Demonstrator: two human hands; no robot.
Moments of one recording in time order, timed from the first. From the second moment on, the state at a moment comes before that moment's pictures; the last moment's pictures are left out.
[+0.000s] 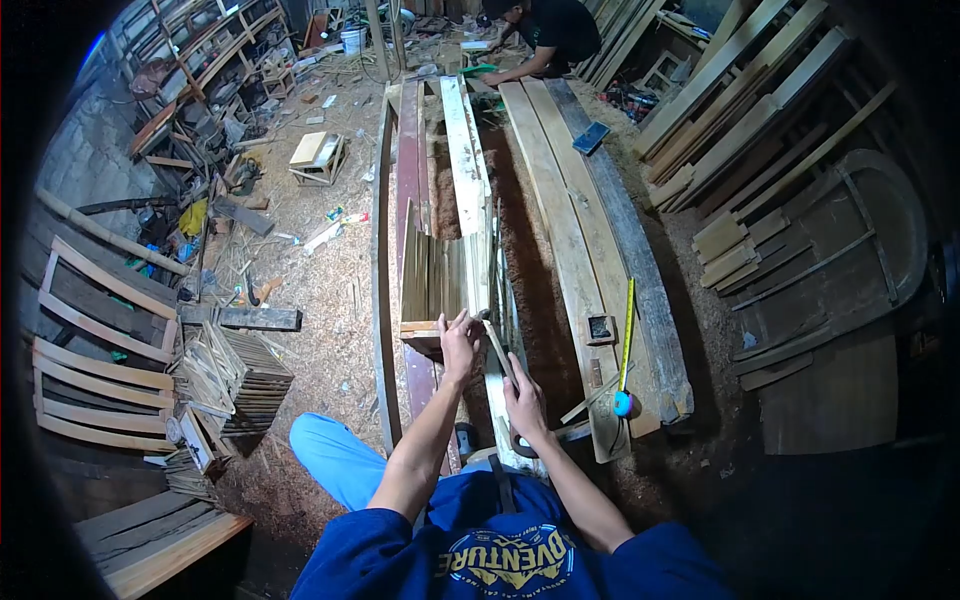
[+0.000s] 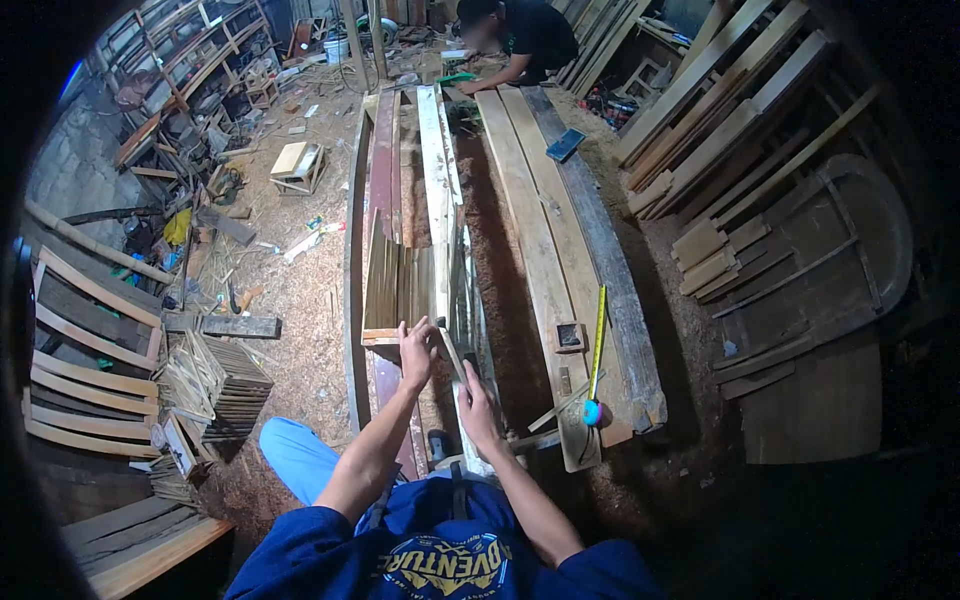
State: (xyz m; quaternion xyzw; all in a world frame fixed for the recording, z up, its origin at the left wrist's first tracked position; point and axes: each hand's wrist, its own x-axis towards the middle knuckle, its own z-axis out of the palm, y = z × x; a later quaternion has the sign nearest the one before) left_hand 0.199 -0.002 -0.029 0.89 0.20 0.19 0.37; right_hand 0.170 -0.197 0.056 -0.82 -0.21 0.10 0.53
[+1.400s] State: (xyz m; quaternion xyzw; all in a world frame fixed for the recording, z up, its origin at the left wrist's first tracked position) left_hand 0.202 -0.001 -0.039 0.89 0.19 0.26 0.34; right_hand 0.177 -0.202 0.052 -0.86 -0.26 0.04 0.44
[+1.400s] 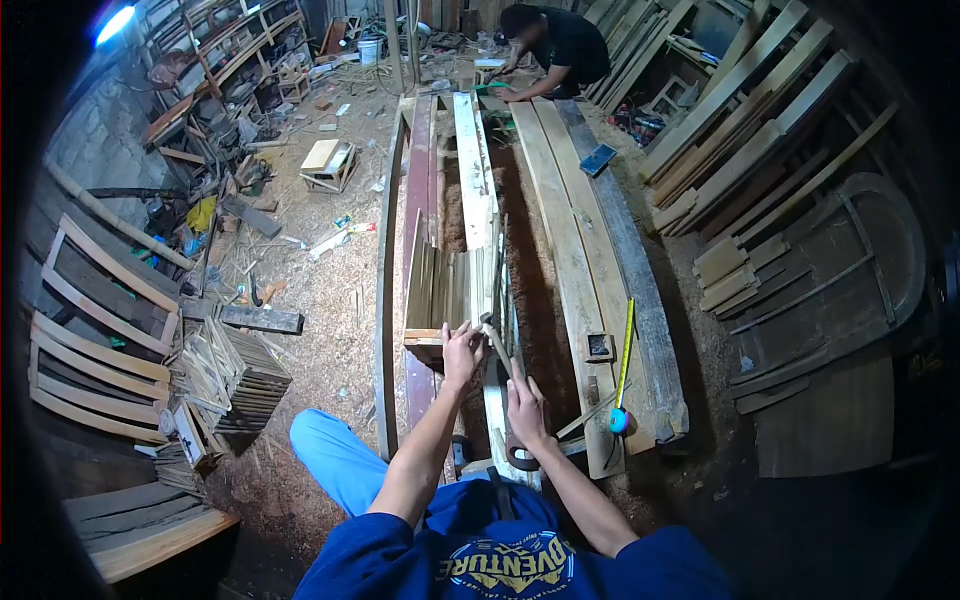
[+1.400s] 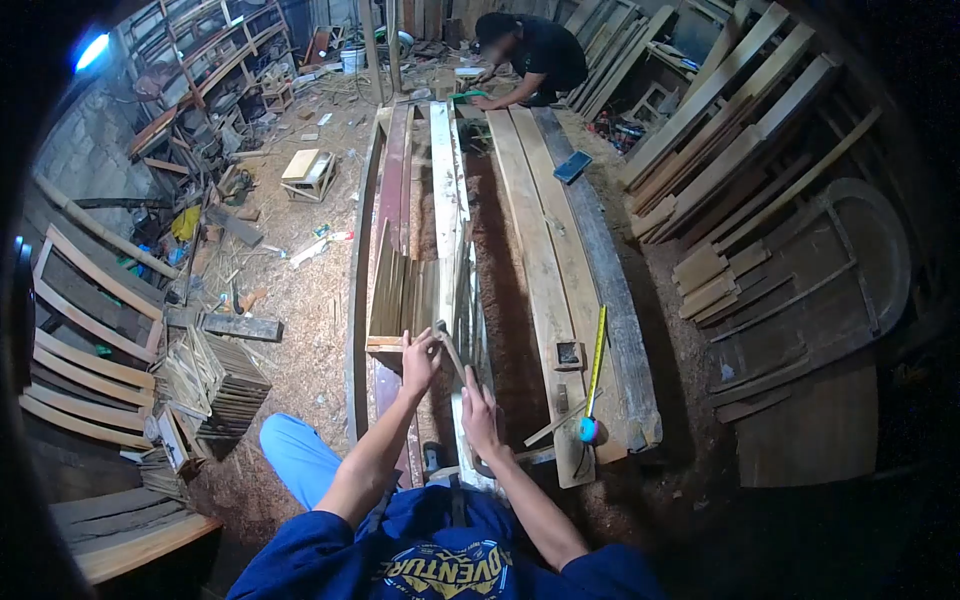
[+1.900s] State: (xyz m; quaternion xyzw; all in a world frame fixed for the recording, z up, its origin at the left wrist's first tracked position) left_hand 0.143 0.051 -0.043 0.96 0.21 0.09 0.15; right_hand 0.186 -0.203 0.024 -0.85 -0.29 0.03 0.44
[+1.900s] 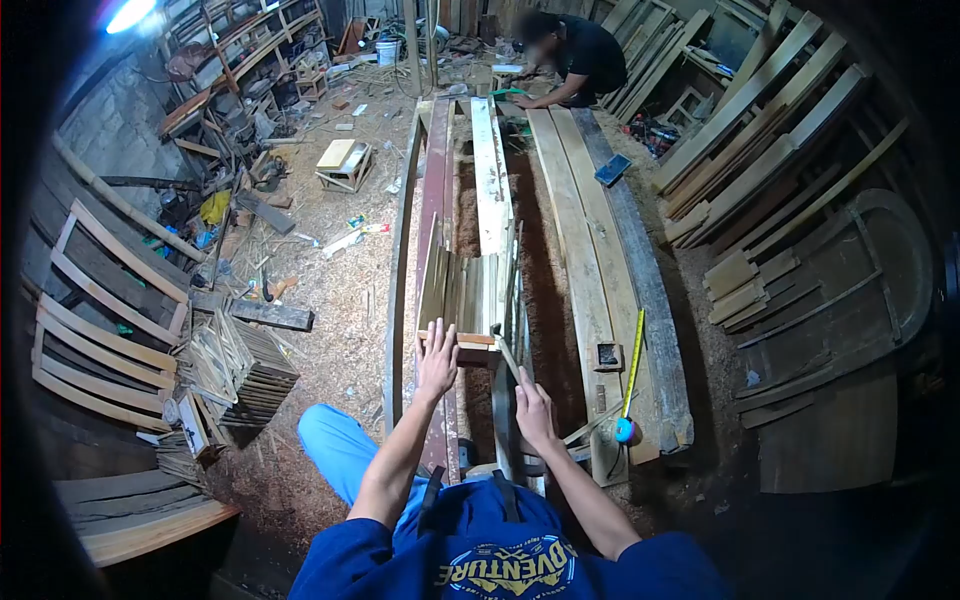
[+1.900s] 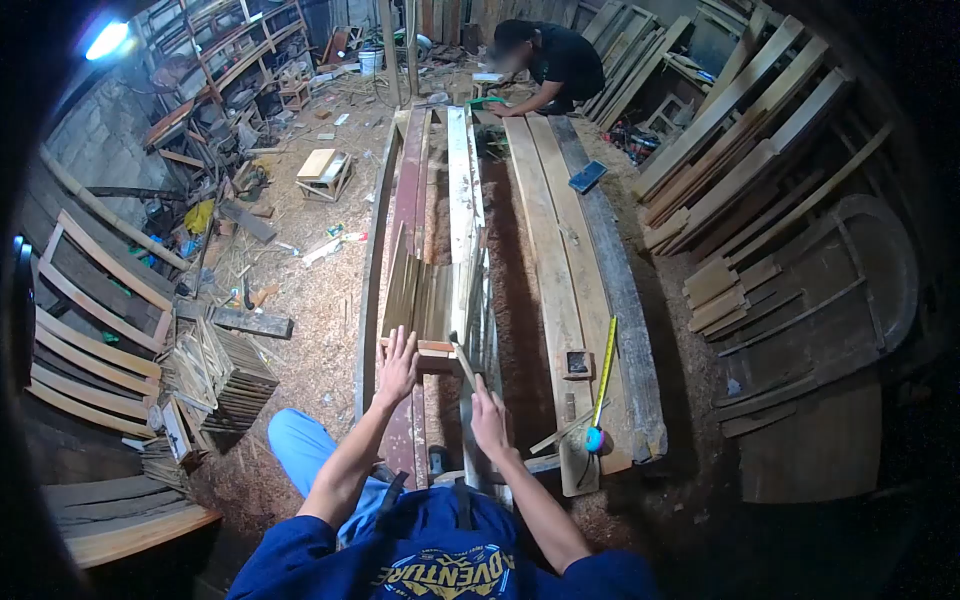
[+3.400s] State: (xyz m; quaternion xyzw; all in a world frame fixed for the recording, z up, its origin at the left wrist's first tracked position) left_hand 0.118 0.025 -0.015 0.97 0.17 0.07 0.15; right_hand 0.163 -0.213 0.033 -0.86 -0.30 -0.07 0.40
